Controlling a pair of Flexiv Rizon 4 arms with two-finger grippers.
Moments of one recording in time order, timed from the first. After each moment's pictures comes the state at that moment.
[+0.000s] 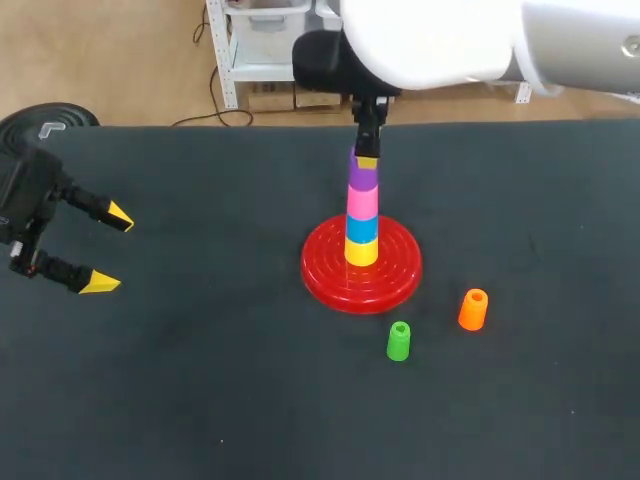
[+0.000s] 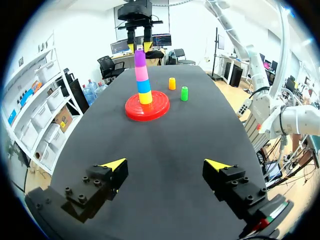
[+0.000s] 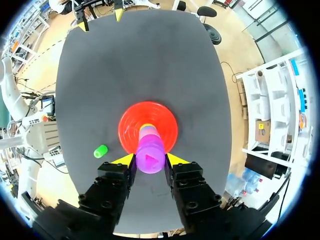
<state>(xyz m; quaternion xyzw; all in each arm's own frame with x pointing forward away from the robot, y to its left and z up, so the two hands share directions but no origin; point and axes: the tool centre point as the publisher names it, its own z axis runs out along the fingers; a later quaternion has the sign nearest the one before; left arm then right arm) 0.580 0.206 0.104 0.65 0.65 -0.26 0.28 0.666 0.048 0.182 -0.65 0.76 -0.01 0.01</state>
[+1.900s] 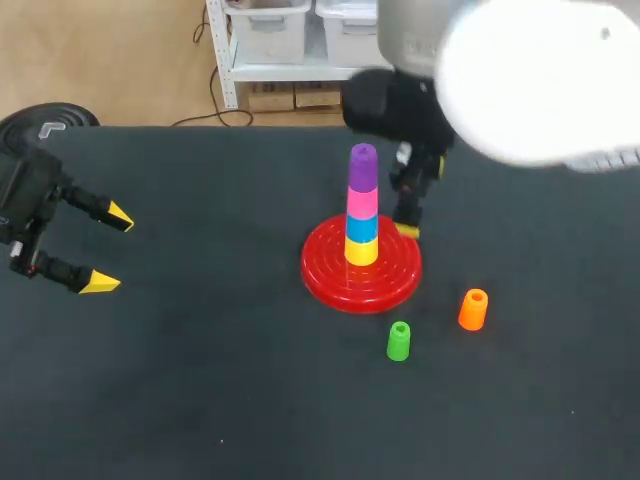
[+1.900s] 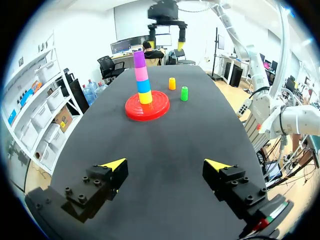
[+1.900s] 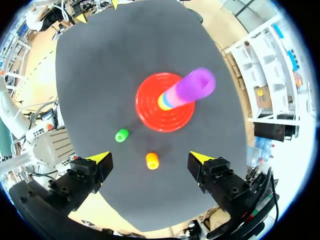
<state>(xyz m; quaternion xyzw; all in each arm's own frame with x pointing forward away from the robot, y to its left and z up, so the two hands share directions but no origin) 0.580 0.206 0.104 0.65 0.65 -0.26 0.28 0.573 -0.007 0.173 -0.55 0.84 -0.02 0.00</state>
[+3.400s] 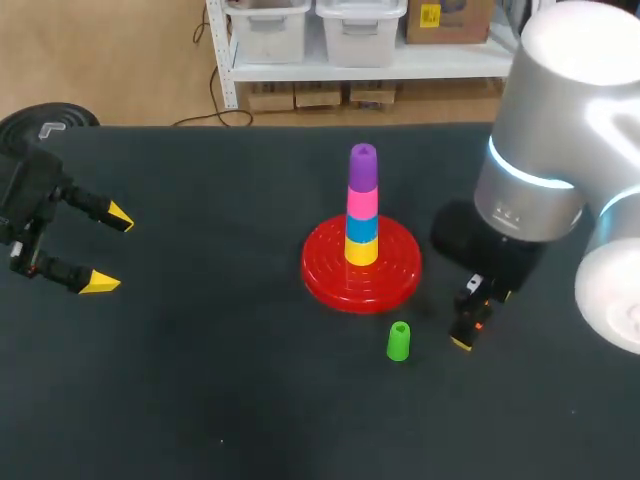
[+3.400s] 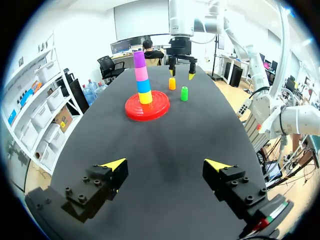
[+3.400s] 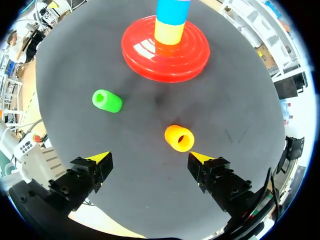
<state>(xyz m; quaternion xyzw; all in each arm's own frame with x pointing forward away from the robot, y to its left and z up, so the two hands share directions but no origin) 0.580 0.206 0.104 0.65 0.65 -0.26 0.28 0.517 -0.080 0.041 -0.43 0.90 0.02 0.00</state>
